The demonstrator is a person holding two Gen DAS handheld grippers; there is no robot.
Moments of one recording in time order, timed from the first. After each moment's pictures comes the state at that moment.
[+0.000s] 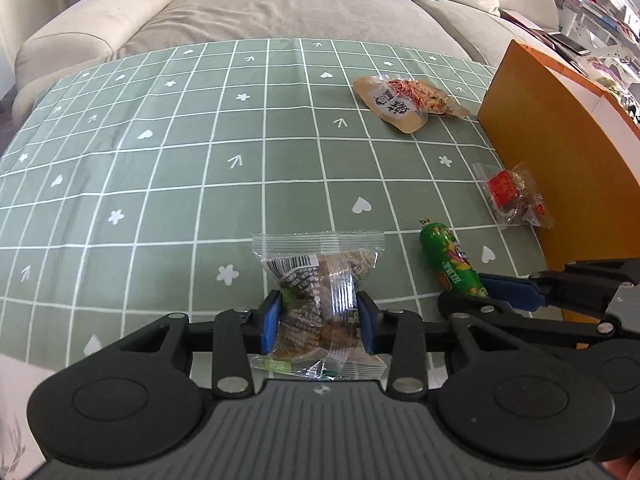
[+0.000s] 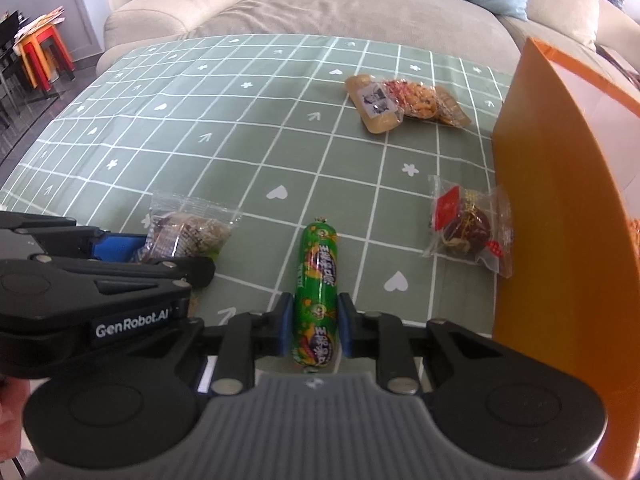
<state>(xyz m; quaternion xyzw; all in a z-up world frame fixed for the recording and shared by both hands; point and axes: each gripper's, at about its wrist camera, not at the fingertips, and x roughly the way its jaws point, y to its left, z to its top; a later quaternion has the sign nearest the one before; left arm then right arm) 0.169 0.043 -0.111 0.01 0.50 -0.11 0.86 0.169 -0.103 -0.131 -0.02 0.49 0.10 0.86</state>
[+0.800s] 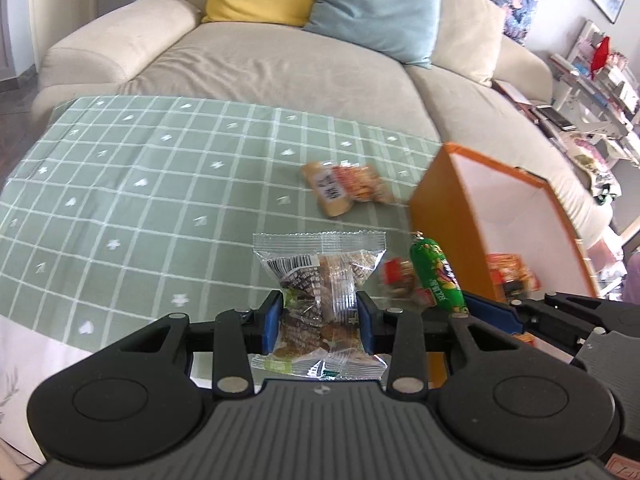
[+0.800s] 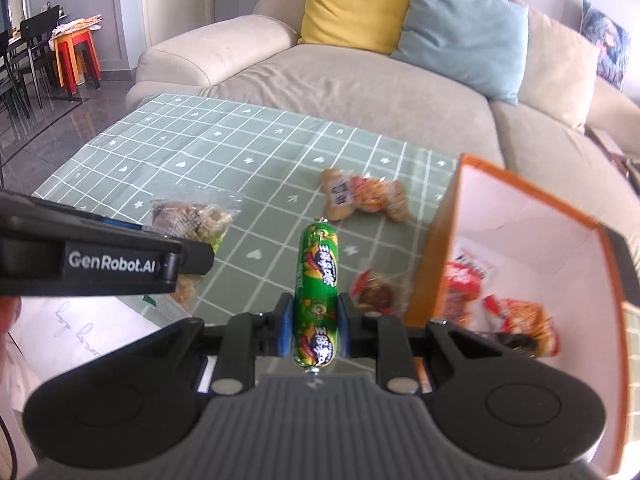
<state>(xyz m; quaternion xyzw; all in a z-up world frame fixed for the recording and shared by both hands) 0.144 -0.001 -0.008 -0.07 0.46 -0.10 0.88 0.132 -0.153 -0.034 -0.08 0.41 0.12 0.90</state>
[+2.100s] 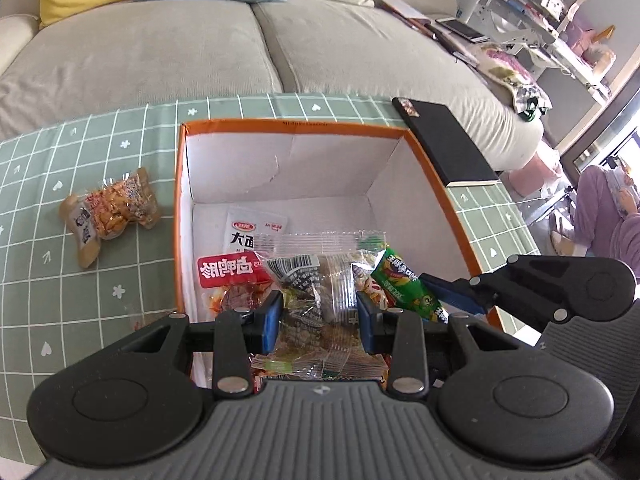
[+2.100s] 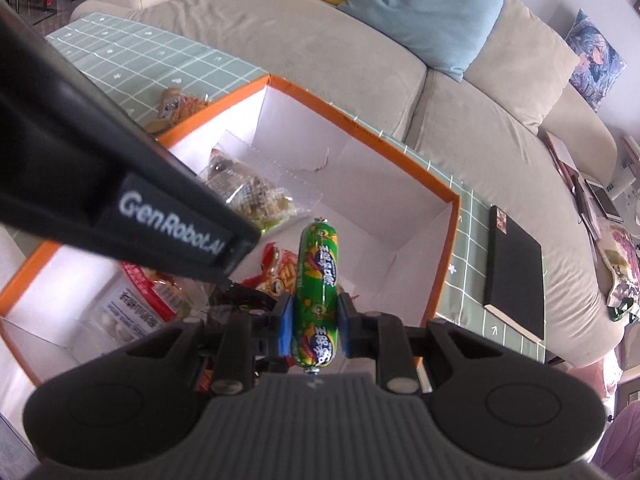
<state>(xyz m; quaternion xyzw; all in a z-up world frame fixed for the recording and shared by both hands) 0.226 -0.212 -0.031 -0.01 0.52 -0.23 0.82 0.182 -0.328 -0.051 -0.21 0.47 0.08 0.86</state>
